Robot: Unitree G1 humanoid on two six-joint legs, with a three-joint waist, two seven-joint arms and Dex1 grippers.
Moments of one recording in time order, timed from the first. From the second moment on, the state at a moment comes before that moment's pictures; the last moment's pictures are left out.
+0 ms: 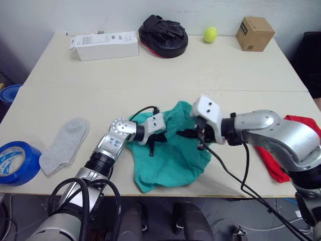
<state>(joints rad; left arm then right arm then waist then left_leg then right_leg) -0.72 0.32 -0.29 0.43 -0.01 0.15 -1.00 -0.76 -0.79 0.36 -0.44 0.63 0.98 0.70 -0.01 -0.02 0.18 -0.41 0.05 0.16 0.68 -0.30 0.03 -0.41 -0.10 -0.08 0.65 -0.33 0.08</state>
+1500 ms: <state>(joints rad) -0.36 0.83 0.12 -0.28 -0.34 0.60 -0.97 -0.85 -0.76 0.14 -0.09 0.55 0.91 1.09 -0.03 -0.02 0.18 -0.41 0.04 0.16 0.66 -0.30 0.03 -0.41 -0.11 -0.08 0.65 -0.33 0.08</state>
